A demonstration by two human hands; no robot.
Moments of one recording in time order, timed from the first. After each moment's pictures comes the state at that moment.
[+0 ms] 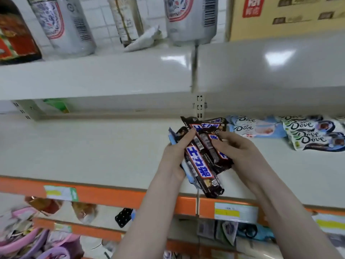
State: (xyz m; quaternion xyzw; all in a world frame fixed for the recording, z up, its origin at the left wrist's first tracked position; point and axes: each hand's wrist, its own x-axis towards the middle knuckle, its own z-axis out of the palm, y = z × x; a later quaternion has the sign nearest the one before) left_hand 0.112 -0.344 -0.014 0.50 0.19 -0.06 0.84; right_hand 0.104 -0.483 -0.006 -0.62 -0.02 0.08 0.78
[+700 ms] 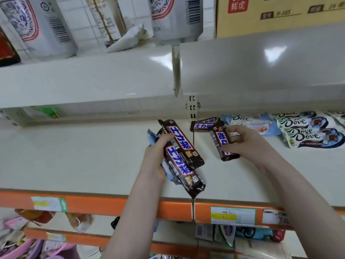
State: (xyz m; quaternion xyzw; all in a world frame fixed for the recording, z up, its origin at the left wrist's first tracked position) left_hand 0.131 -0.313 -0.029 0.53 0.21 -0.03 0.82; right_hand 0.154 -0.523 -0.021 -0.80 -0.02 0.07 0.60
